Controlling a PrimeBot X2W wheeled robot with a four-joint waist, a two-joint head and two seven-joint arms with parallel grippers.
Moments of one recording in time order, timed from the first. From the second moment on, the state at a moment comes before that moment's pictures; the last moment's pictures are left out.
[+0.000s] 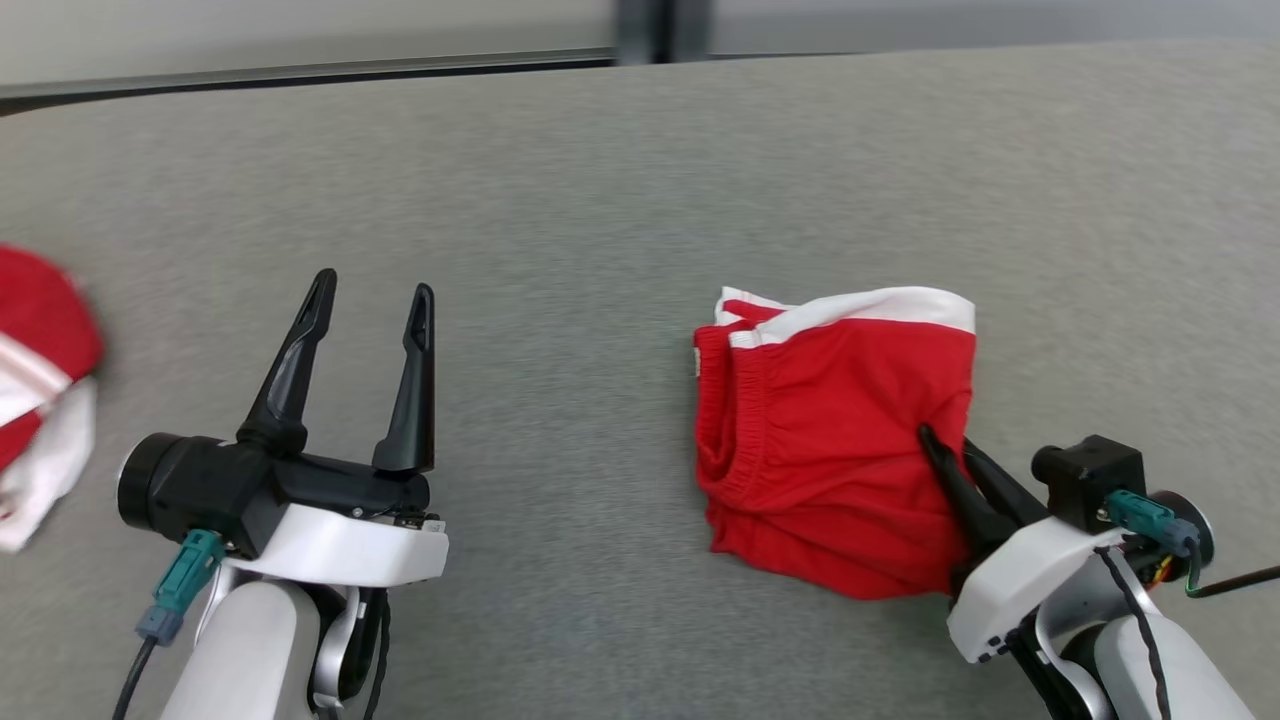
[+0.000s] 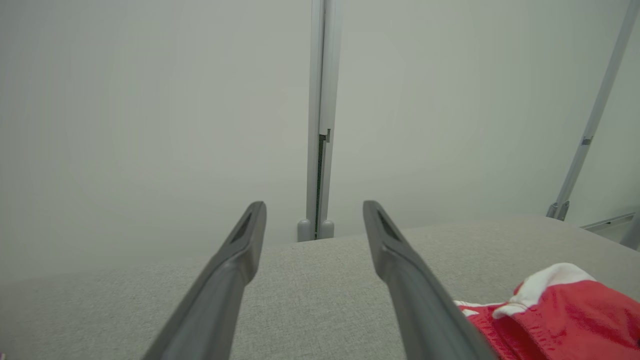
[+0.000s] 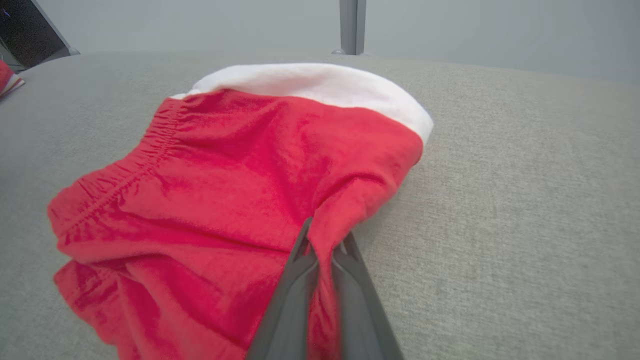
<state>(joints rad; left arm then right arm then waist) -0.23 0.16 -0.21 0.01 -0.28 0.02 -0.26 -0.18 -0.21 0.26 0.15 0.26 0.13 0.15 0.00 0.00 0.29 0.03</state>
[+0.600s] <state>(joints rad) -0.38 0.22 -0.30 -0.14 -0.21 -0.04 -0.17 -0.55 -0.49 0.22 0.48 0.32 0.13 -0.02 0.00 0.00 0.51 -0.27</state>
